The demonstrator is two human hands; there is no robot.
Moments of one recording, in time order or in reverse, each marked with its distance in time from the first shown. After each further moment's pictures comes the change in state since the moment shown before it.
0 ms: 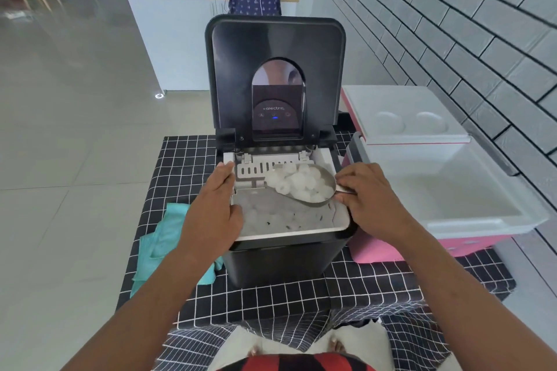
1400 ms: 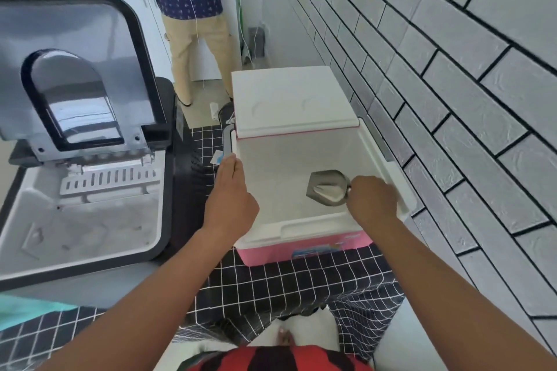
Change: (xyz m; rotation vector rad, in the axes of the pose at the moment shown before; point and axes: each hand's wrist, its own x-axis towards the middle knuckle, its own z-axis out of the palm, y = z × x) left_hand 0.074 0.240 0.212 0.042 -0.123 -0.064; right_hand -0.057 0.277 -0.072 -0.468 -0.231 0.551
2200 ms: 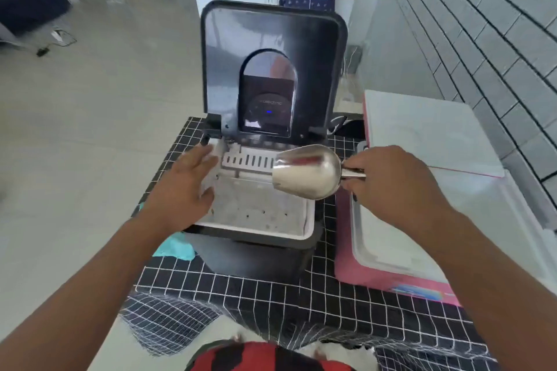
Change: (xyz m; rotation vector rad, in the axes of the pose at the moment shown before) left_hand -0.078 -0.225 -0.196 0.179 0.081 -0.084; right_hand -0.071 -0.223 -0.148 0.152 0.088 -0.639
